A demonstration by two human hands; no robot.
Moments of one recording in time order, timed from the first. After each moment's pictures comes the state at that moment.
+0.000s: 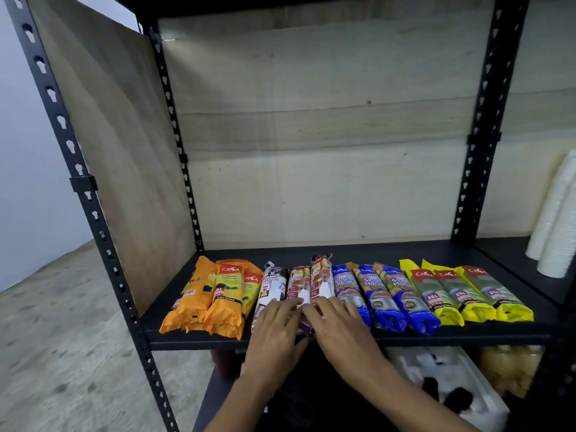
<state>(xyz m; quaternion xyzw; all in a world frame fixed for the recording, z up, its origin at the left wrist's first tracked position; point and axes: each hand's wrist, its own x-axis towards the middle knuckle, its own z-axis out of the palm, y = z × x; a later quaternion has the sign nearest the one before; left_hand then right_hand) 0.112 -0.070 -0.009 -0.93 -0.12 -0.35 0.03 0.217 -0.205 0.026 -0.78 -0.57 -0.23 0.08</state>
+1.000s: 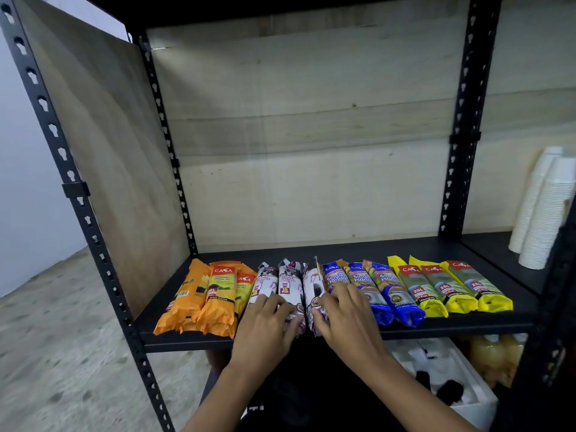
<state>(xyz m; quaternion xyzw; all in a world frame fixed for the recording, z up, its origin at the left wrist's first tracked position) 0.108 -0.073 0.016 -0.93 -0.15 -0.33 0.04 0.243 -0.212 0.015 -0.80 -0.46 -0.31 0.22</state>
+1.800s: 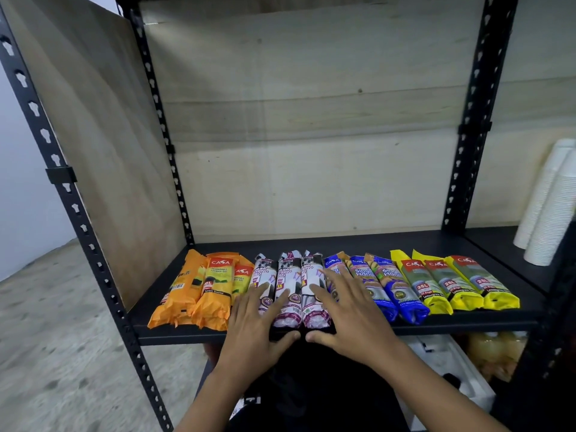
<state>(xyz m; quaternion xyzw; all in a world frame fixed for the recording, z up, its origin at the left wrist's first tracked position) 0.096 -0.052 -0.013 -0.94 -0.20 -0.29 0.00 0.262 -0.219 0.018 -0.81 -0.54 -0.17 0.12</state>
